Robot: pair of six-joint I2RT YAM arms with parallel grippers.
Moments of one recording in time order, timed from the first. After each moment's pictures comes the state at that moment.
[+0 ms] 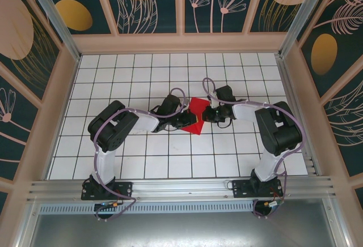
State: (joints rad) left arm -0.71 2.01 0.95 0.40 0.51 -0.99; right arm 0.40 1.76 0.88 -0.20 -0.44 0.39
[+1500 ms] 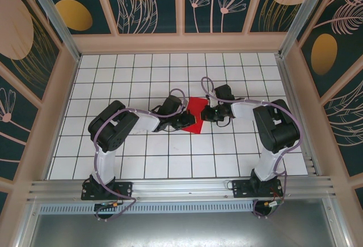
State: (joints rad) left arm -0.72 2.01 0.96 0.31 0.45 -0.99; right arm 0.40 1.79 0.91 -0.20 -0.47 0.36
